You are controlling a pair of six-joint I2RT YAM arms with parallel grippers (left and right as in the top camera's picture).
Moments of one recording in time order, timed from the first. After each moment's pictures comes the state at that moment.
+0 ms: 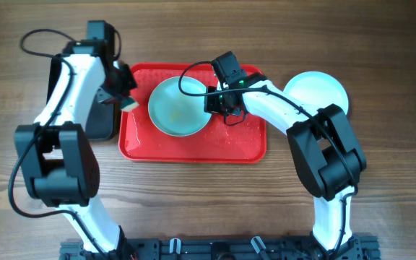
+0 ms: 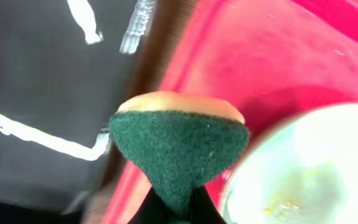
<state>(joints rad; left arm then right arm) -0.02 1.97 1.54 -0.98 0.03 -0.39 0.52 2.11 1.41 -0.48 -0.23 0.63</state>
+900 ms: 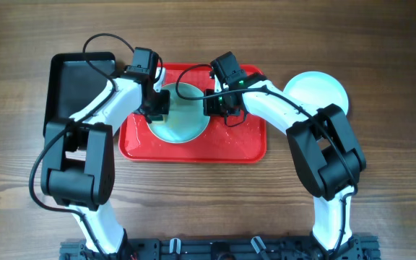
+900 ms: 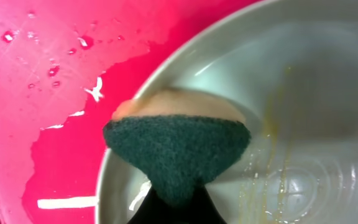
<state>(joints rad) -0.21 1.96 1.26 -0.65 0.05 -0.09 0.52 2.11 1.41 -0.49 -0.29 0.53</state>
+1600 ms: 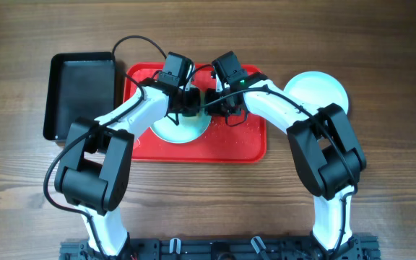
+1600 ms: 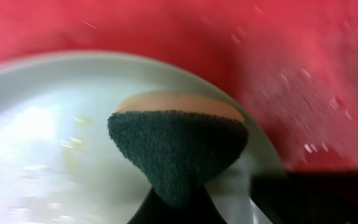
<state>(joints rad) -0.38 1.96 1.23 -0.42 0.12 -0.30 0.52 2.12 1.41 -0.49 -0.29 0.52</state>
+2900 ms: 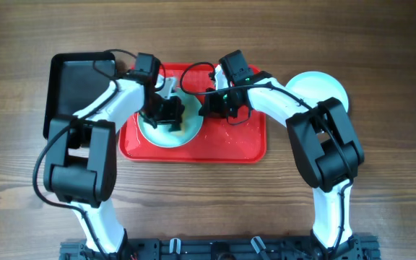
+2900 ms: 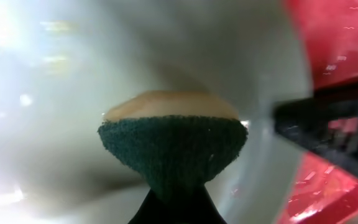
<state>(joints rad) -0.22 1.99 1.25 -0.70 0.42 -0.12 0.47 2.17 1.41 -0.44 -0.60 0.53</state>
